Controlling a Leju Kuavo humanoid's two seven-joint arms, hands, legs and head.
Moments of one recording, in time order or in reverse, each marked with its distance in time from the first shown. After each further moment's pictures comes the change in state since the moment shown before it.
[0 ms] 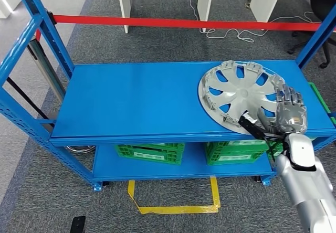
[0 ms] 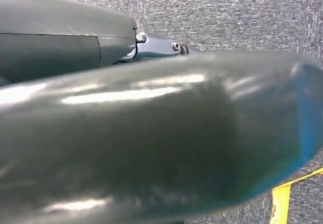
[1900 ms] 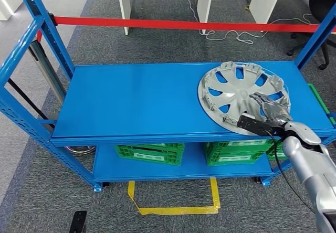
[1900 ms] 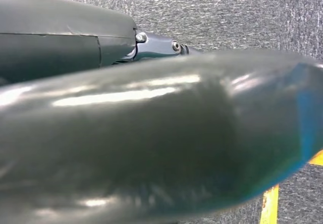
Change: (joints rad) left arm -0.029 0.020 0.000 0.000 -0.054 -0.039 0.017; right arm -0.238 -0.065 0.199 0.338 -0.395 0.364 -0.377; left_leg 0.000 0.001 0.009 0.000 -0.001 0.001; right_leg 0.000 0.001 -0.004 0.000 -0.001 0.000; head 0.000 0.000
